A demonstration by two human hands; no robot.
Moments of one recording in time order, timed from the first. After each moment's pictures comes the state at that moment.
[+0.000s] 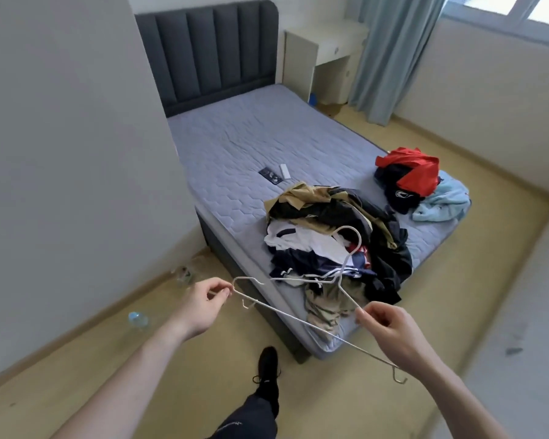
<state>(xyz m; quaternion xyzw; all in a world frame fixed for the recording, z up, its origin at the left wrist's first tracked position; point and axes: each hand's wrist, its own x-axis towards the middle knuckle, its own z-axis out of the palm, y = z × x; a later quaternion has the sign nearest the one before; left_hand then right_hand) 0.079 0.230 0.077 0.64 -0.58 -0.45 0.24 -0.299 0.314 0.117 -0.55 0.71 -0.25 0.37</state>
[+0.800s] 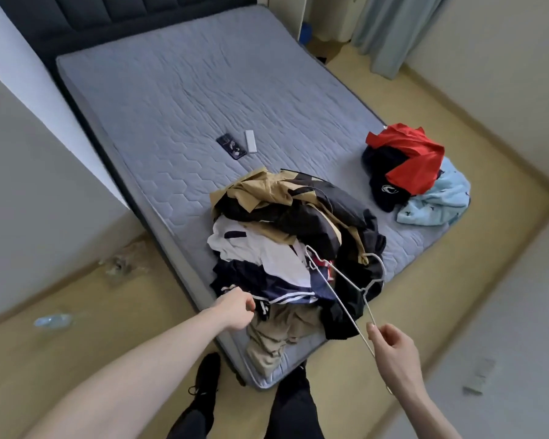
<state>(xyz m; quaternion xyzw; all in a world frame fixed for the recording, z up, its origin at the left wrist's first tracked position) -0.211 -0.040 -0.087 0.59 -0.66 -0.45 -0.15 -0.522 0.084 0.011 -0.33 0.85 -0.22 0.35</state>
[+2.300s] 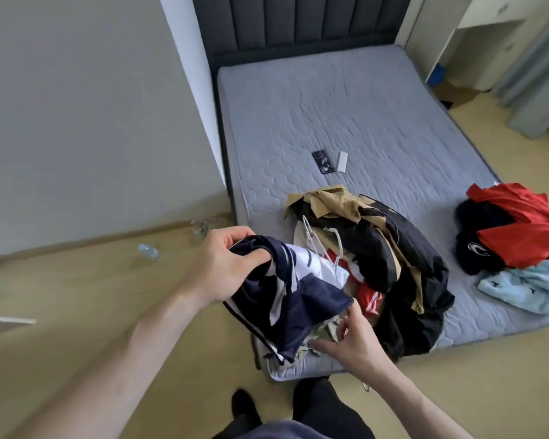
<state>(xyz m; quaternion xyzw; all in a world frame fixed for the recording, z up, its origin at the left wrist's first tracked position) -0.215 0.055 0.173 0.69 -0.44 -0.40 0.41 -0.497 0.042 0.027 -0.67 0.53 -0.14 0.51</state>
